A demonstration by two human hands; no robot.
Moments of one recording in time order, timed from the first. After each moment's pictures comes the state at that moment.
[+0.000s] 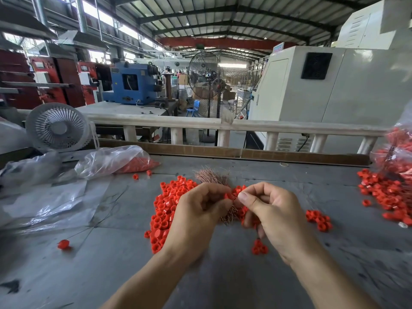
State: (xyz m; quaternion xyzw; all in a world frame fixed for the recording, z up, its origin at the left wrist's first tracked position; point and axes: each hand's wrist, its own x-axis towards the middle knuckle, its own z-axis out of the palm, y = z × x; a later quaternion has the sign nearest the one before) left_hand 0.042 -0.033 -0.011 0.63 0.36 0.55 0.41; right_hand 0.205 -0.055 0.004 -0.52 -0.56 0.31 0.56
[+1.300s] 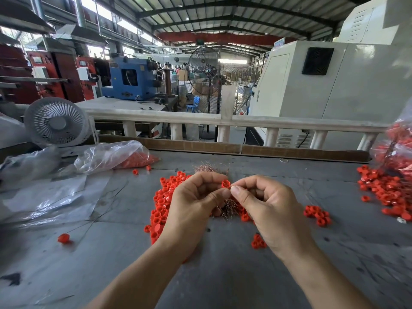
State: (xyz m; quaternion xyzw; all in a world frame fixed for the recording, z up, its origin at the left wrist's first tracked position) left_hand 0.039 -0.033 -0.006 0.55 0.27 0.59 0.53; right_hand 0.192 -0.070 0.013 -0.47 -0.61 0.26 0.58
